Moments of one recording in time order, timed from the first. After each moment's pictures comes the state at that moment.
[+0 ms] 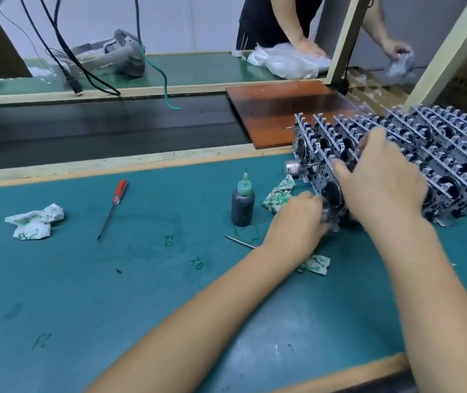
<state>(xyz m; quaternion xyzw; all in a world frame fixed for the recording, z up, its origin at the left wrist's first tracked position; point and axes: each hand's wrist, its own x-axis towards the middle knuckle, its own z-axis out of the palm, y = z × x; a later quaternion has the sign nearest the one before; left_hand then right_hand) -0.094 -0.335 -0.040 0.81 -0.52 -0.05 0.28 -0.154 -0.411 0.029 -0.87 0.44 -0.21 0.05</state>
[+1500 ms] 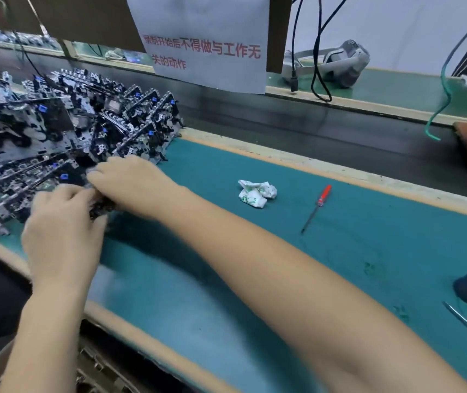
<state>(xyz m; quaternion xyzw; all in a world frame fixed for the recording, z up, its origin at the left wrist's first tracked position) -0.004 0.157 -0.029 0.95 0.10 0.30 0.03 0.088 0.031 0.023 -0.83 -0.50 -0.24 -0.01</state>
